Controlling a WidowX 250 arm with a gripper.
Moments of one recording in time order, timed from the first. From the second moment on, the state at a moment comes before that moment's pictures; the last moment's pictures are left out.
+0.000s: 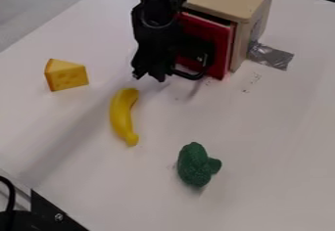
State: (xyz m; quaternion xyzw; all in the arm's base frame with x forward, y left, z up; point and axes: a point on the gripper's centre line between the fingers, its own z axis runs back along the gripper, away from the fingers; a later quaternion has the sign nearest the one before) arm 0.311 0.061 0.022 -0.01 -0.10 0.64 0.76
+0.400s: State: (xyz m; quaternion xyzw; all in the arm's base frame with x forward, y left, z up) arm 0.290 0.059 0.018 -0.01 -0.10 0.64 0.76
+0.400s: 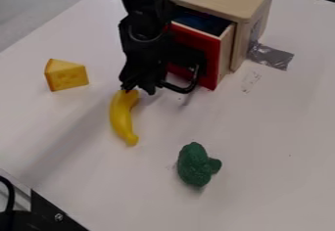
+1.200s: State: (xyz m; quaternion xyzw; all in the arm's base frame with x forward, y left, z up) arm 0.284 0.057 0.017 -0.02 -0.09 0.65 0.75
